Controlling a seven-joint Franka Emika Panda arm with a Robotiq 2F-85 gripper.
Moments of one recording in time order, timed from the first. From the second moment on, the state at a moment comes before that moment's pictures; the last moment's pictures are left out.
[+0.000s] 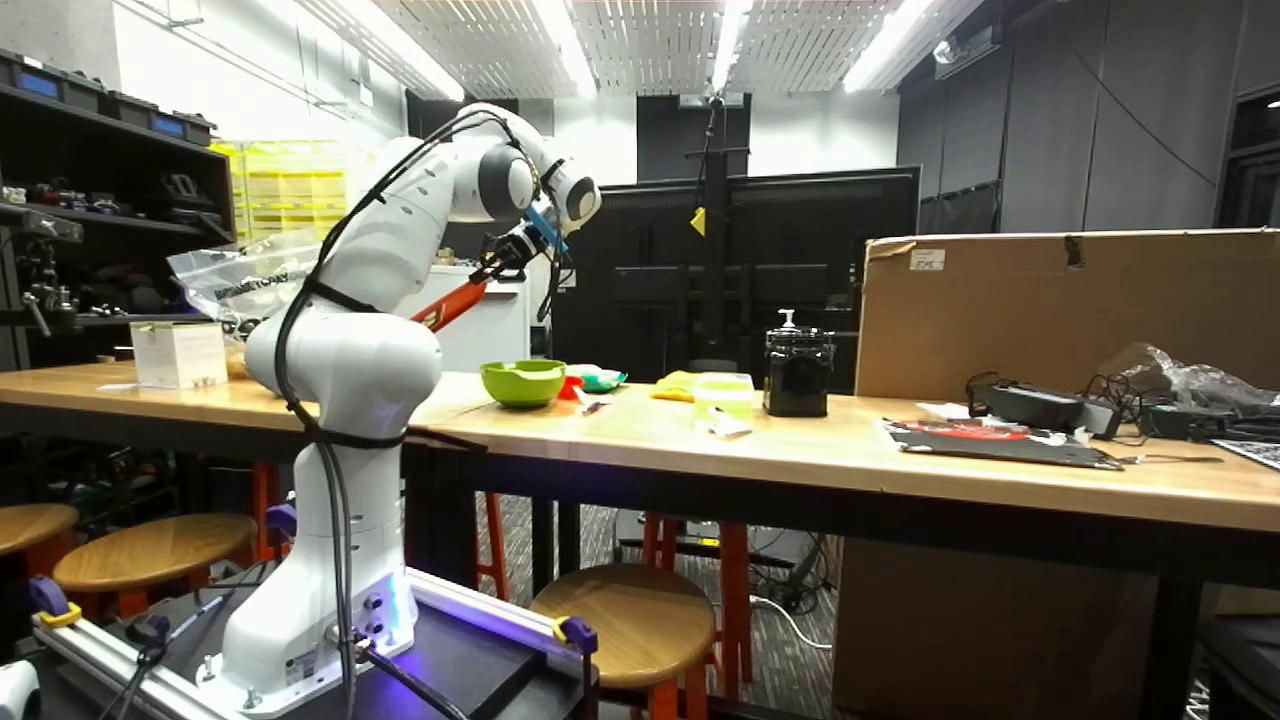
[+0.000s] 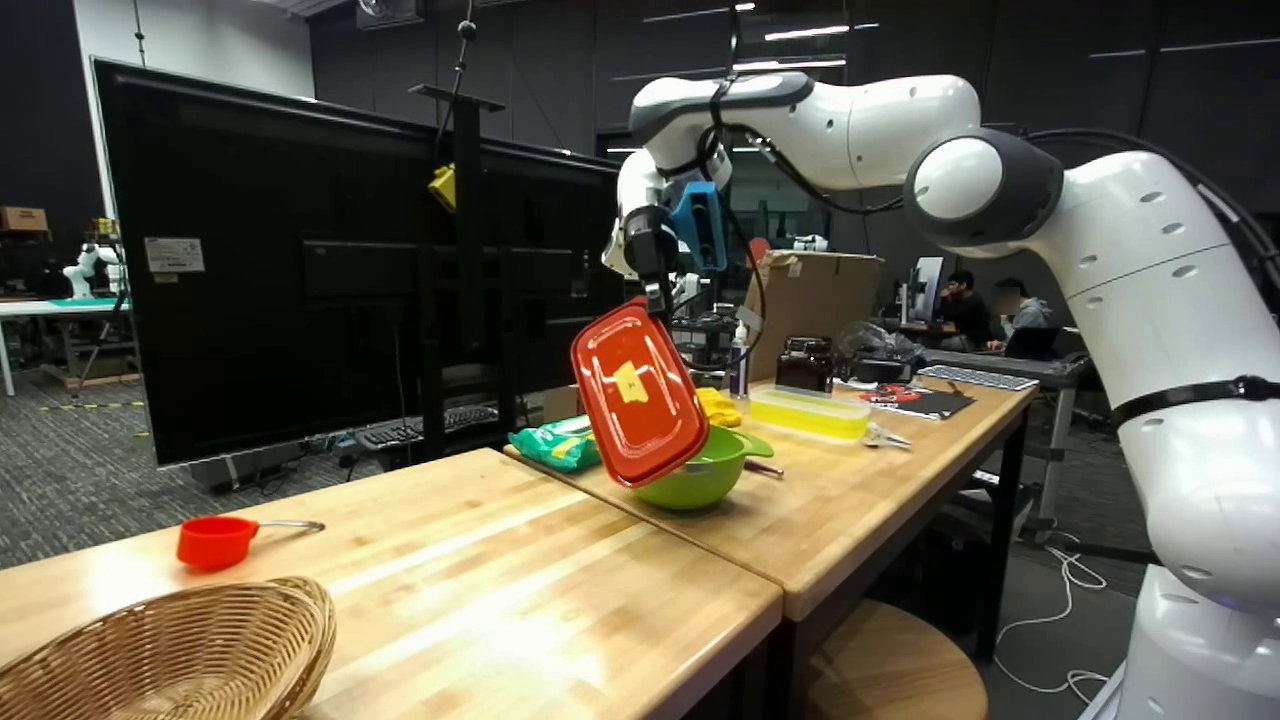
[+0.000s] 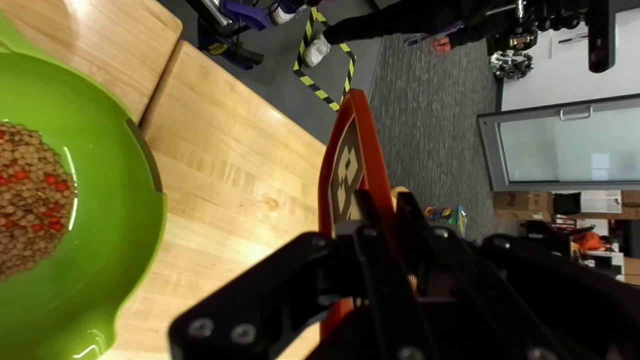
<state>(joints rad) 0.04 0.47 0.14 -1.11 0.63 0.92 -0.33</state>
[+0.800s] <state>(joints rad) 0.15 0.65 0.18 -1.01 0.58 0.92 -0.28</state>
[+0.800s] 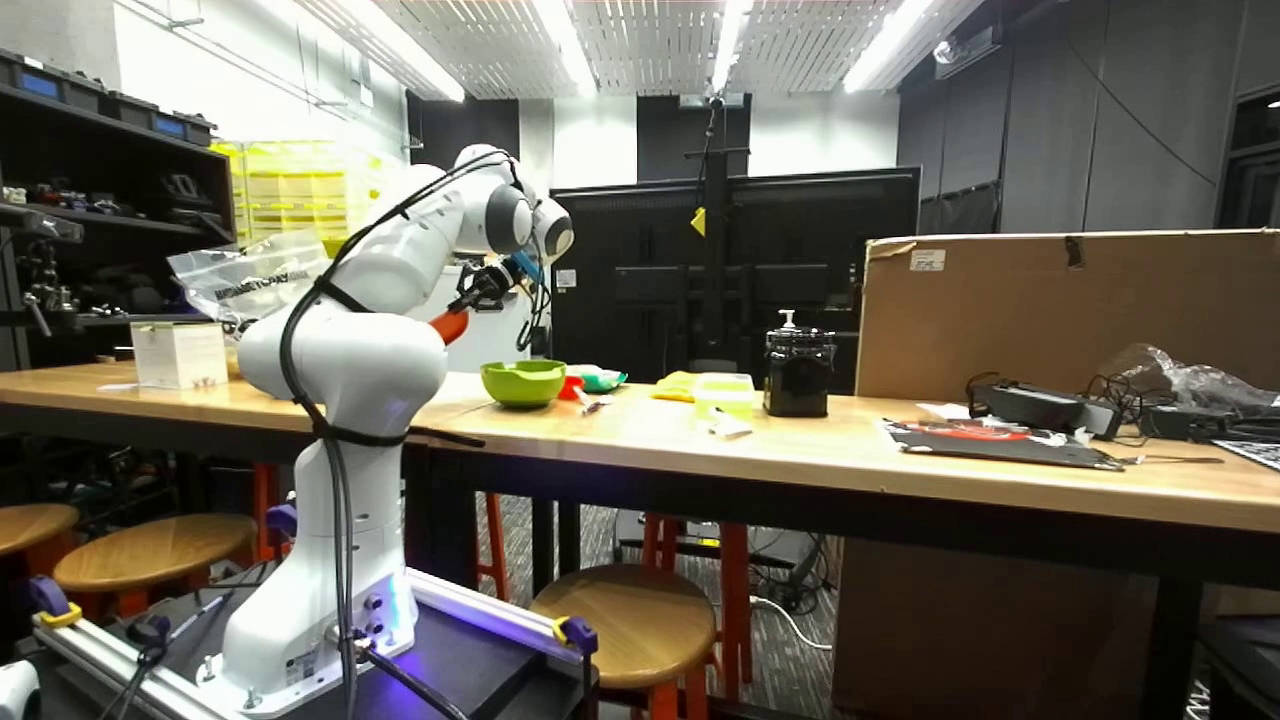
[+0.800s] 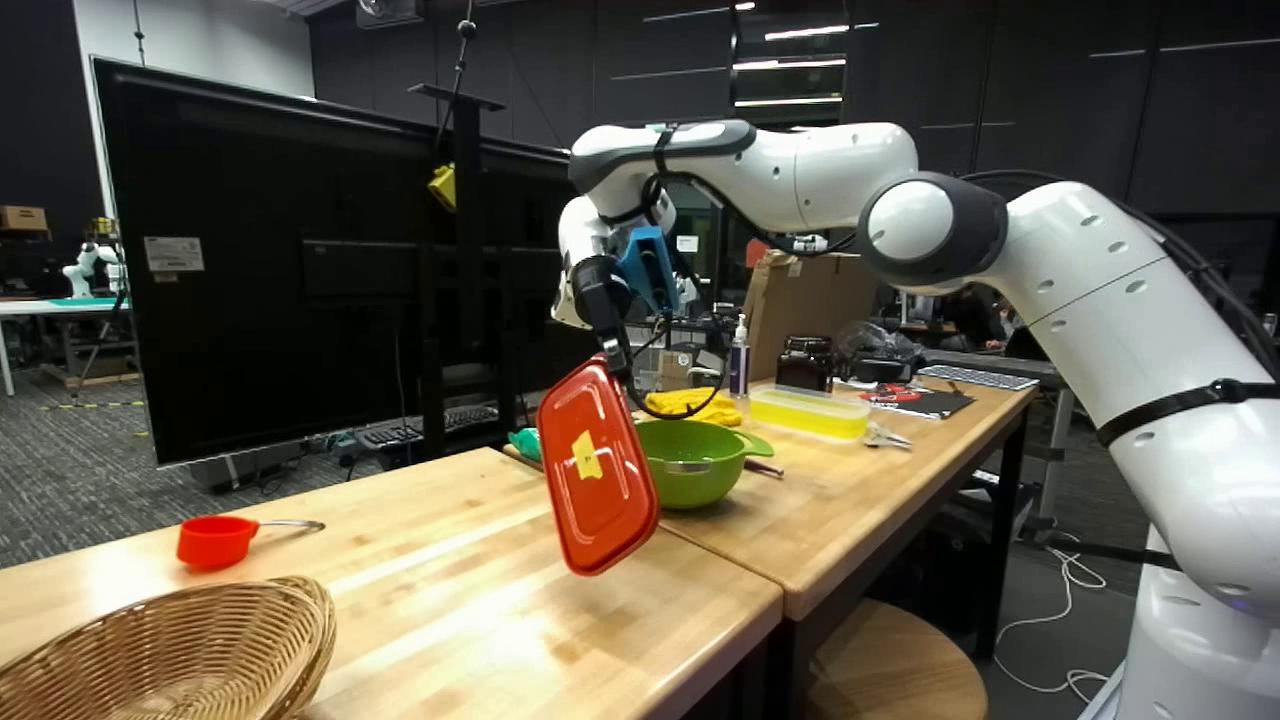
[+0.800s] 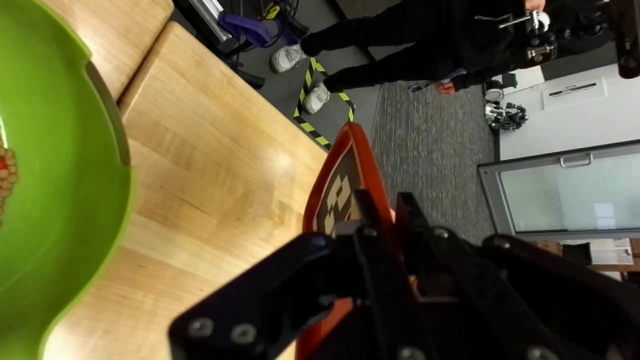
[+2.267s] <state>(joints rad) 0.21 0.81 0.18 -0.65 0.33 0.91 -0.22</state>
